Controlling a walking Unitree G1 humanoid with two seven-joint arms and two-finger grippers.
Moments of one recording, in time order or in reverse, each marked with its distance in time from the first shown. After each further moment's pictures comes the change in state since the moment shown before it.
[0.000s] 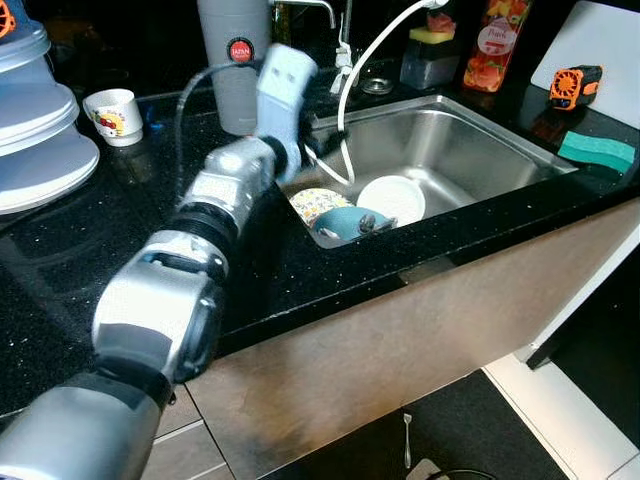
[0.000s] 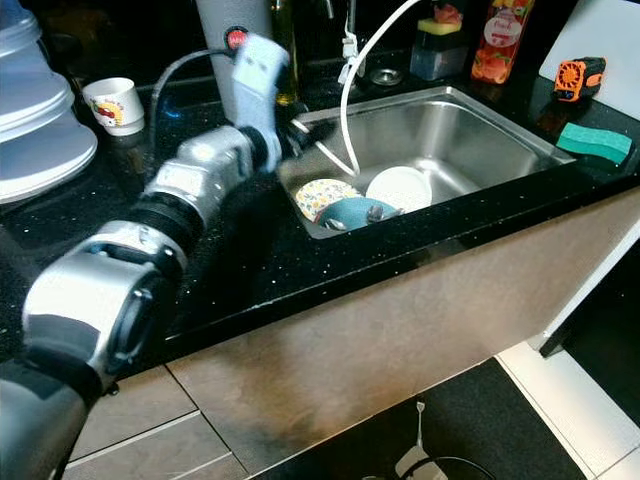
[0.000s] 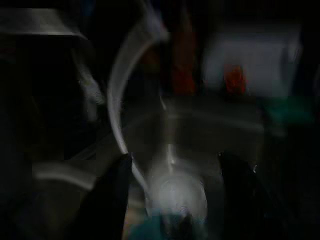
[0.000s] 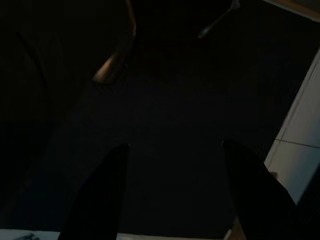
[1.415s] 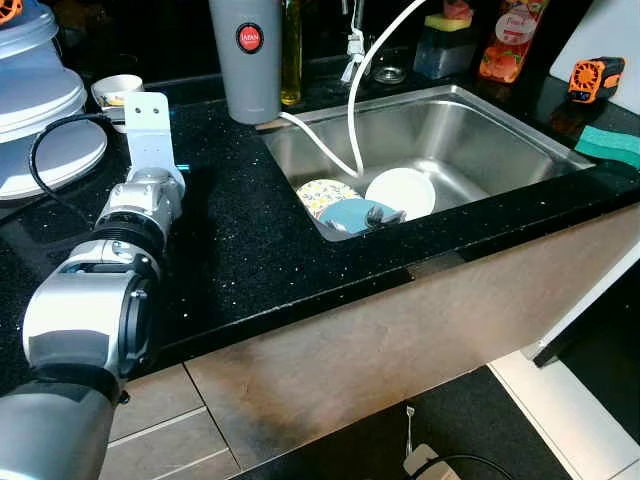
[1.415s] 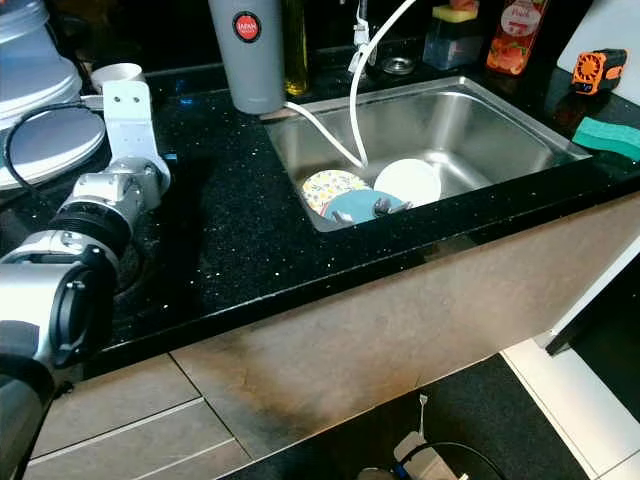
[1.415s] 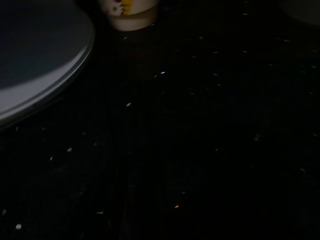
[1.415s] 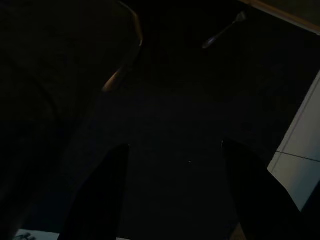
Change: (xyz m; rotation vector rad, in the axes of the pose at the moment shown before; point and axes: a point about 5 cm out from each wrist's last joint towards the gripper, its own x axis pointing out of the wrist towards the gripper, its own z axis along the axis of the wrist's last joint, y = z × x) left arm -0.083 0.092 -0.065 -0.019 0.485 0.959; right arm 0.000 -0.003 0.006 0.008 -0.024 0.022
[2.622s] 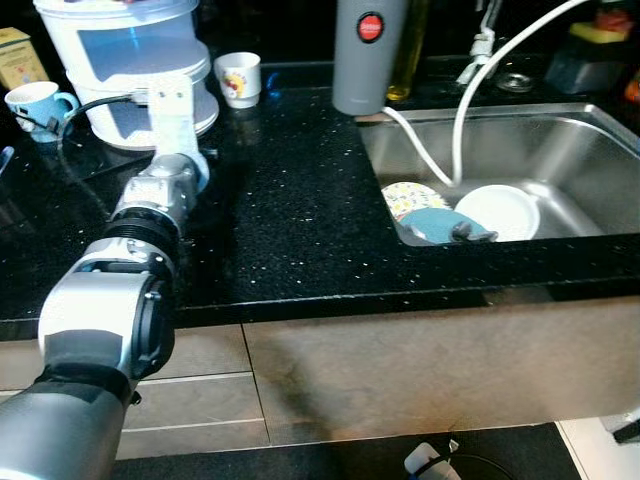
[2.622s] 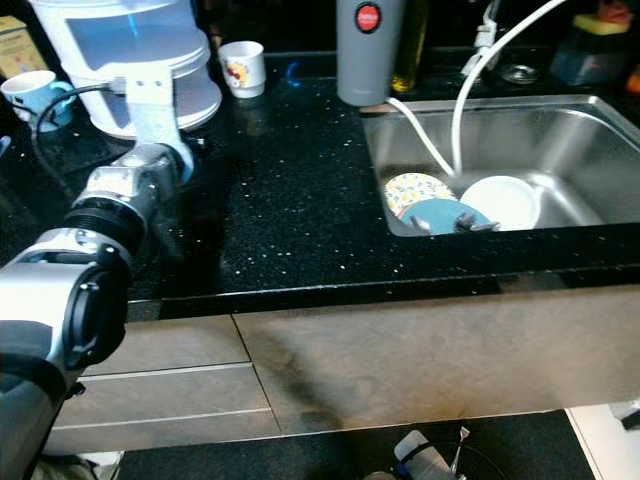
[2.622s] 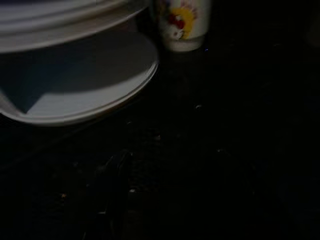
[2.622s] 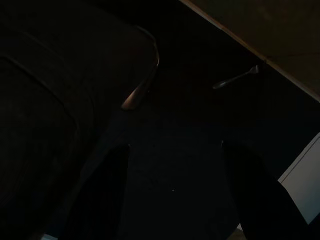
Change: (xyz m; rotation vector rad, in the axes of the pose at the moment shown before) left arm -0.010 -0.037 0.020 0.064 -0.147 -0.279; right arm -0.001 0.001 0.000 0.046 -0.027 0.032
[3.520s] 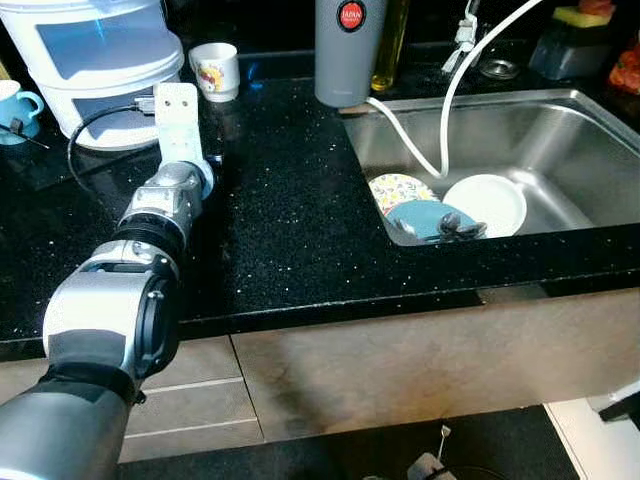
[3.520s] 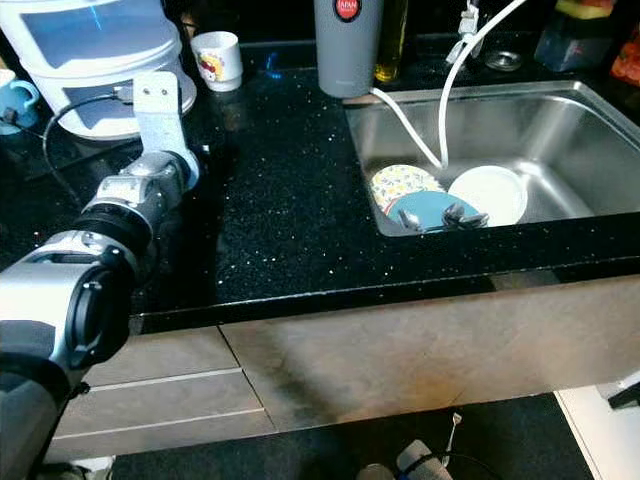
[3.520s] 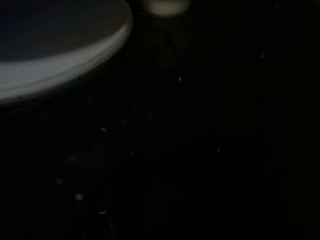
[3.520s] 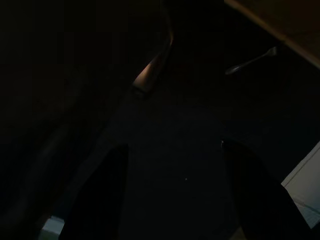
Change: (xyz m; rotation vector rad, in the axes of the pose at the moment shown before) left arm 0.001 -0.006 -0.016 -0.041 0.034 -0.005; right arm -0.004 0.008 -0.015 0.007 -0.003 0.014
